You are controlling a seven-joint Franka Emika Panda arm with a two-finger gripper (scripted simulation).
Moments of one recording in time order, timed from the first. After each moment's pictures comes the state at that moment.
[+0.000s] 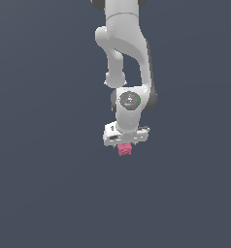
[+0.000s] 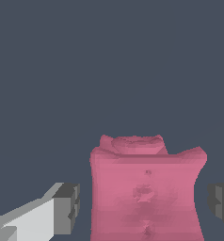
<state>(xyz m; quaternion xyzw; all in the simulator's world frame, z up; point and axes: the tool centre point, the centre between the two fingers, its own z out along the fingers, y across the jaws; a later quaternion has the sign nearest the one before) -0.003 0.045 0.059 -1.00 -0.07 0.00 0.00</state>
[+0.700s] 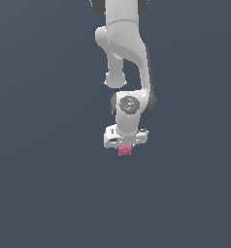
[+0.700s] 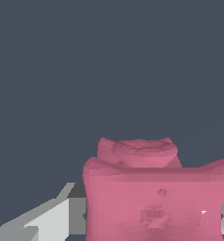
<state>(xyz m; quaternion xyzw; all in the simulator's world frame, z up) -0.002 0.045 0.041 -1.00 -0.07 0.00 0.00</state>
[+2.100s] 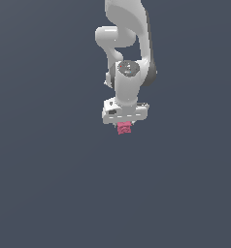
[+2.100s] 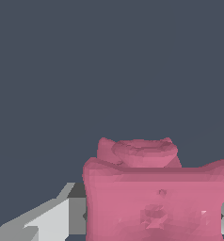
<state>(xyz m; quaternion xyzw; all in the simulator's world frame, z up) -0.078 0.041 0.125 -1.00 -0.07 0.00 0.00</state>
